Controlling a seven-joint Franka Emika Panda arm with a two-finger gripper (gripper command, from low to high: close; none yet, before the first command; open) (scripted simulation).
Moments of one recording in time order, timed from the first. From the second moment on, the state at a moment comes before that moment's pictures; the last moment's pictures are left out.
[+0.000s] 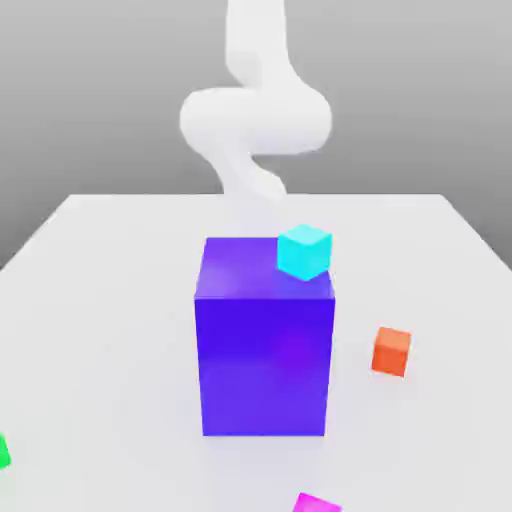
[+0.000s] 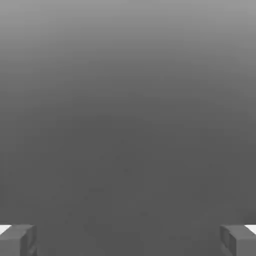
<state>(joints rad) -0.01 -0.71 0.02 -2.30 0.00 2.33 0.84</state>
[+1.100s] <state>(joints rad) 0.01 0.49 0.09 -2.24 -0.10 2.73 1.39</state>
